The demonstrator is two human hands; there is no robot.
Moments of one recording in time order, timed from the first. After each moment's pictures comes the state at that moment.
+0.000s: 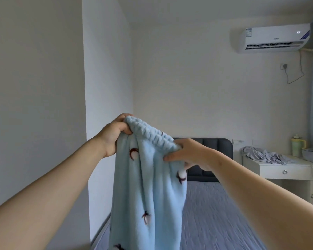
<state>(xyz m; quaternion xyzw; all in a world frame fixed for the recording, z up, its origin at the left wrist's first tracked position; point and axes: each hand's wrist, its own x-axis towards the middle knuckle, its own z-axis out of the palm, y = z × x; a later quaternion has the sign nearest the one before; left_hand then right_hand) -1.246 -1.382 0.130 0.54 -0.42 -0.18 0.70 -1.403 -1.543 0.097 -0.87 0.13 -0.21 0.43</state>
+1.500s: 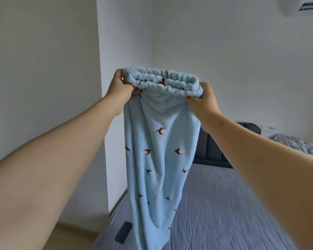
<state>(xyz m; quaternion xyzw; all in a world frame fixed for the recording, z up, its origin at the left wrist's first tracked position) -1.132 -1.435 0.177 0.60 -0.34 0.09 0.72 -1.280 -1.584 0.144 -0.72 0.07 -0.51 0.46</state>
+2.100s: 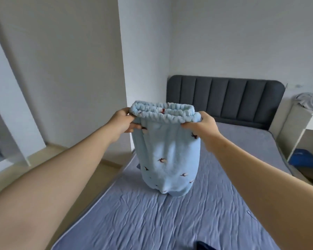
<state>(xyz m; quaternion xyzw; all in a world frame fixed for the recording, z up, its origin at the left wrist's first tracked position) -1.267 -1.305 -0.028 0.78 -0.22 -0.08 0.59 -1.408 -1.491 -0.033 -0.73 0.16 -0.29 0.60</state>
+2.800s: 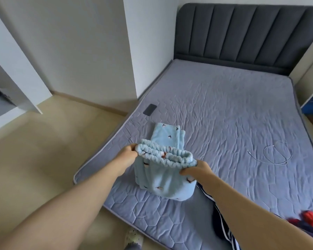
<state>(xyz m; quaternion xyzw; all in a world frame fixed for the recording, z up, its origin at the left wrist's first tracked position) -1.369 -1.234 -0.292 0.85 -0.04 -0.26 0.45 -1.514 -1.422 -0.294 -0.70 0.38 0.06 0.60</state>
